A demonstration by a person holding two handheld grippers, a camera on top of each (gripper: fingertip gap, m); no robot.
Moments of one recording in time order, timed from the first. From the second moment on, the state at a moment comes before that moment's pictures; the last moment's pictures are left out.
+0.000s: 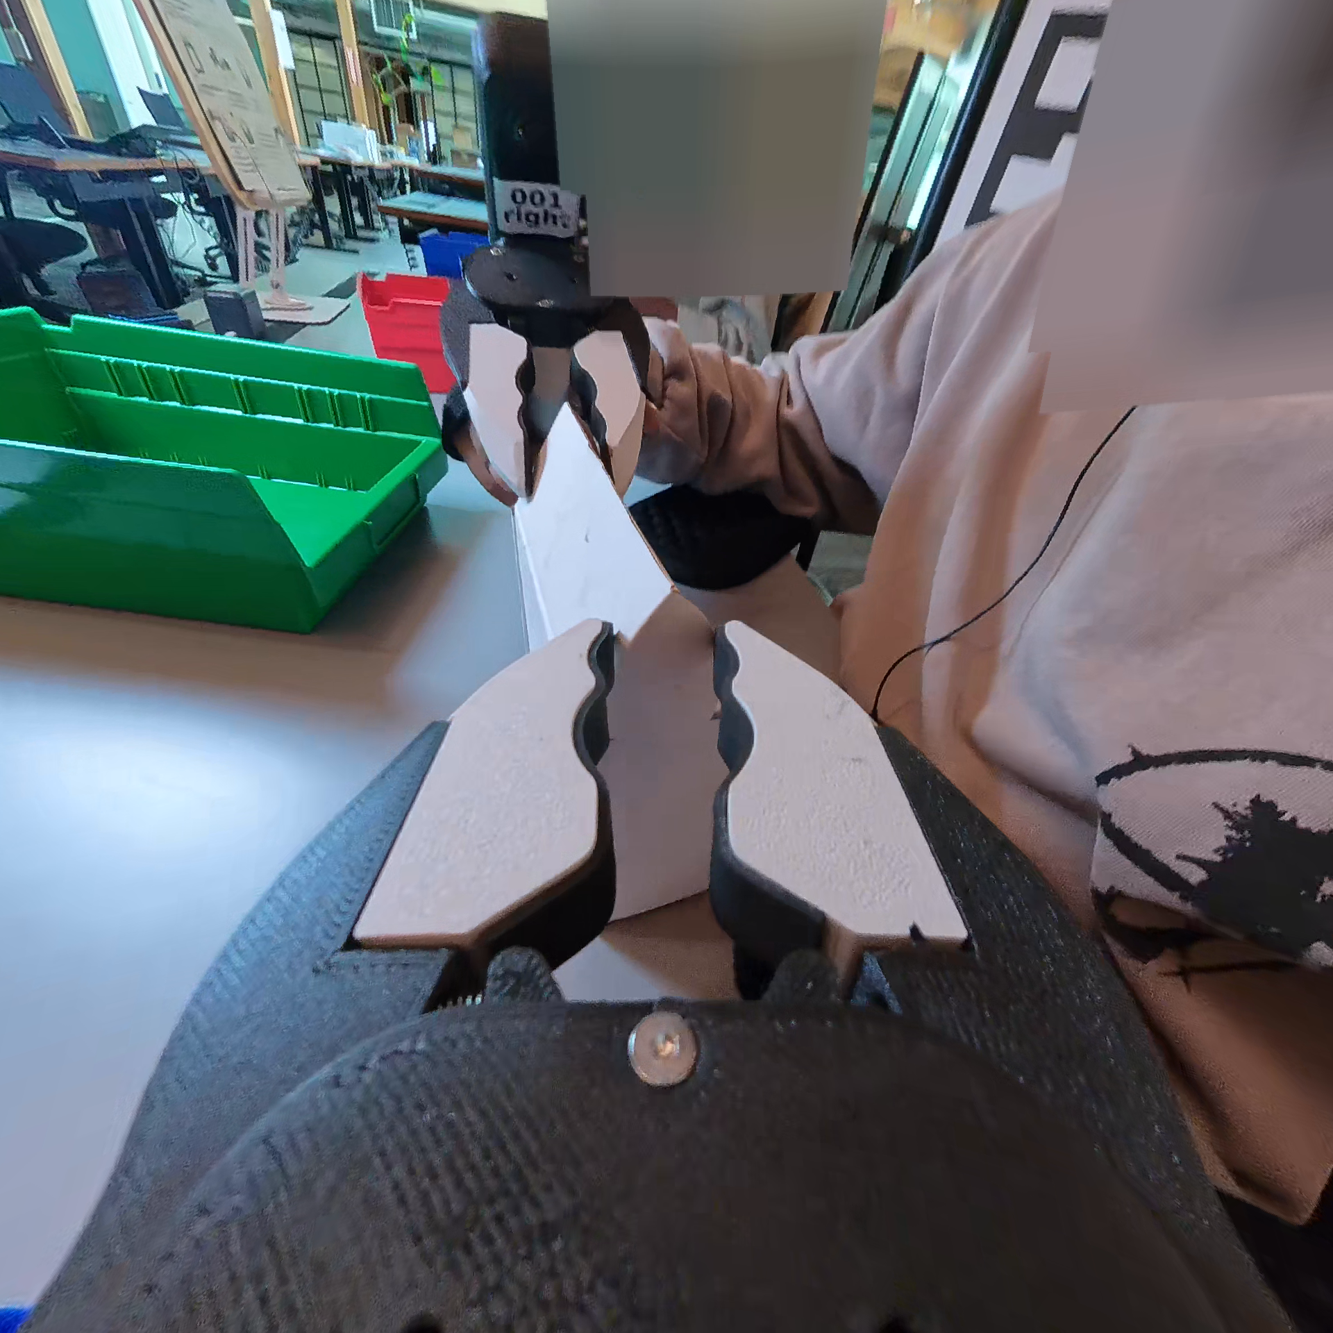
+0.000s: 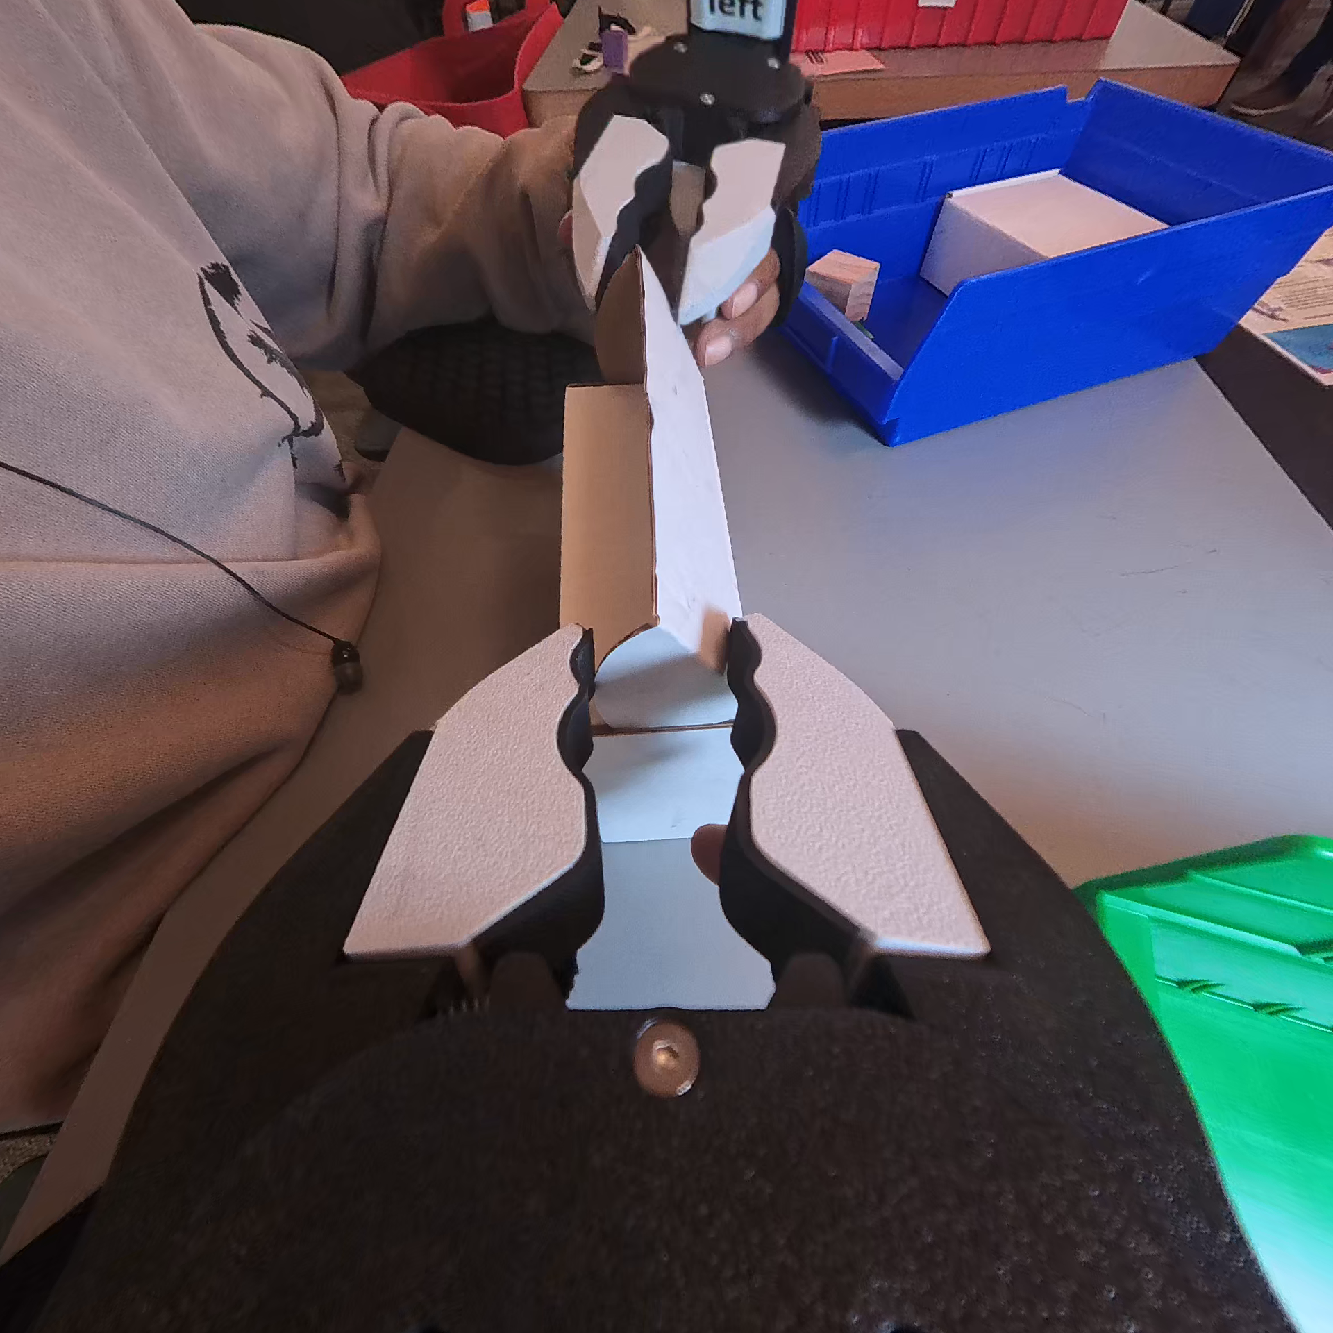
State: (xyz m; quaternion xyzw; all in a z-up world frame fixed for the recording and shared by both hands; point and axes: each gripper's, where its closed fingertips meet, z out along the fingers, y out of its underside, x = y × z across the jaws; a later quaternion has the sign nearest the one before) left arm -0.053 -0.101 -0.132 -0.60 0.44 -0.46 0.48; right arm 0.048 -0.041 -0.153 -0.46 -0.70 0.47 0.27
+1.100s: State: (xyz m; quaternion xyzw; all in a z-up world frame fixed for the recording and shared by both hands) left arm -0.059 -0.087 -0.147 -0.64 0.55 -0.34 0.40; right arm 0.043 -0.042 -0.155 -0.45 -0.71 0.45 0.29
